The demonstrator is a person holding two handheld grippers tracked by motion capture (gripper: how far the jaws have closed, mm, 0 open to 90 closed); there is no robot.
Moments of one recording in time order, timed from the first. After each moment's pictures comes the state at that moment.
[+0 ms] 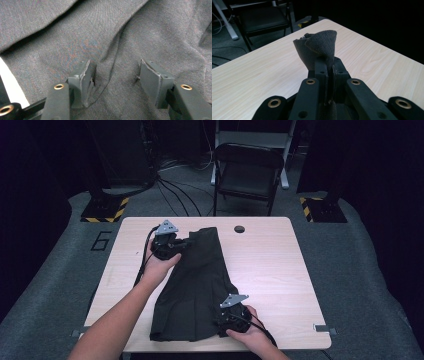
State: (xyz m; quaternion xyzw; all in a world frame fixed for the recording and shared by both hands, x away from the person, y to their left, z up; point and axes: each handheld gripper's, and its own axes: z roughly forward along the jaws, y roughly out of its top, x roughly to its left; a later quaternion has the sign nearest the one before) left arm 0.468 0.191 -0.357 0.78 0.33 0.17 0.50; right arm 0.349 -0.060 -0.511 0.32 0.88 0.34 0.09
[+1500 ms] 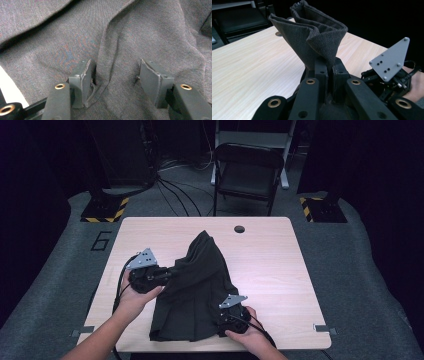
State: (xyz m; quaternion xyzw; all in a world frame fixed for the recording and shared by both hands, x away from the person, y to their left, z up) left arm 0.376 0.235 -0.363 0.80 0.28 0.13 0.52; right arm 0.346 -0.057 -0.511 0.33 0.88 0.33 0.09
